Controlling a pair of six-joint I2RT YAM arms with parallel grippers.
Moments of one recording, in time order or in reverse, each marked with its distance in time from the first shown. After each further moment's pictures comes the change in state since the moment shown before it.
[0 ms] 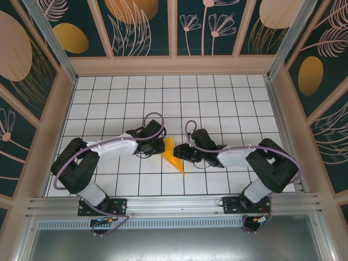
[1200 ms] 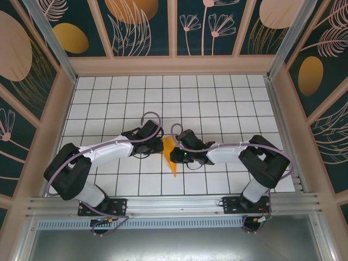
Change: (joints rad) left arm 0.000 -0.097 -0.034 0.004 -0.035 0.006; right arm 0.116 0.086 0.179 -0.244 0.141 -0.124
